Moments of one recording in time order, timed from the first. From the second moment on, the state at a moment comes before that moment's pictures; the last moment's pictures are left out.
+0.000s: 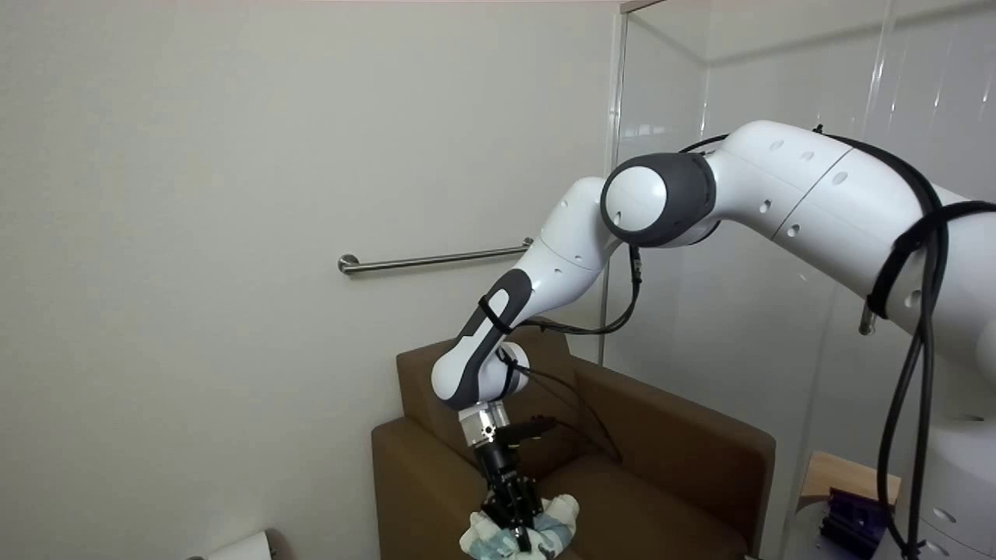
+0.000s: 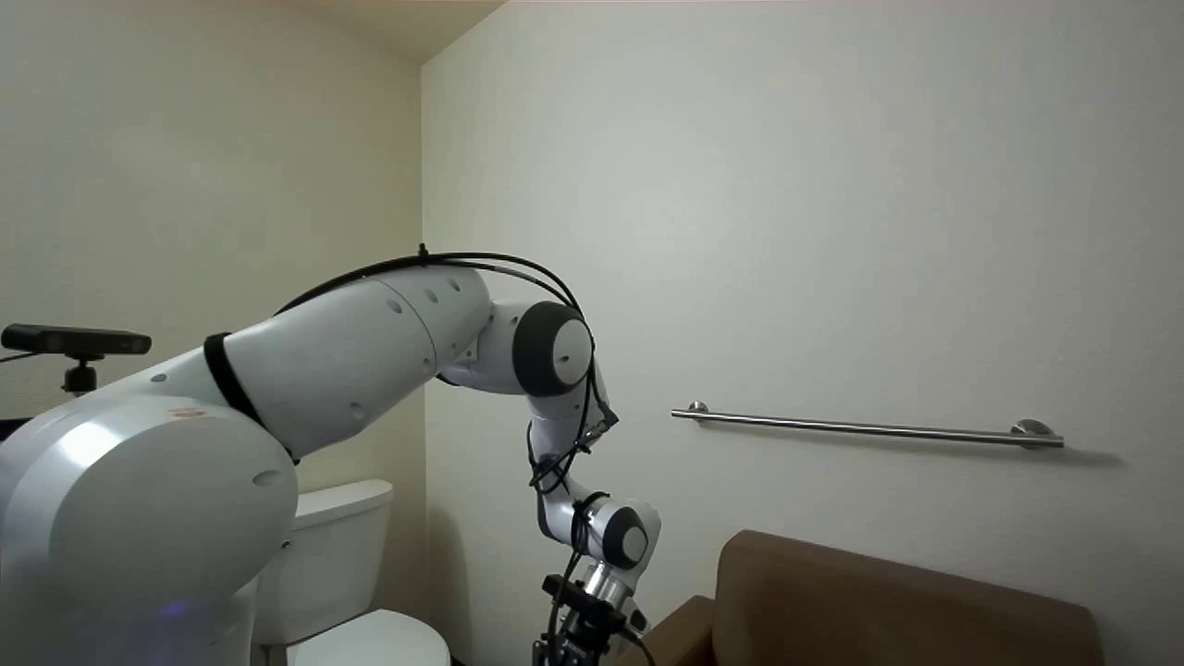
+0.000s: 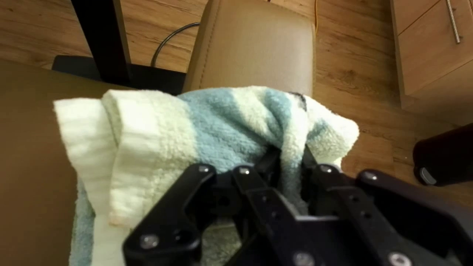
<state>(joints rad) -0.04 1.05 0.11 -1.59 0.13 1.92 -0.13</state>
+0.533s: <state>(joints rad) -0.02 1.11 0.10 -1.43 0.10 1.91 -0.14</state>
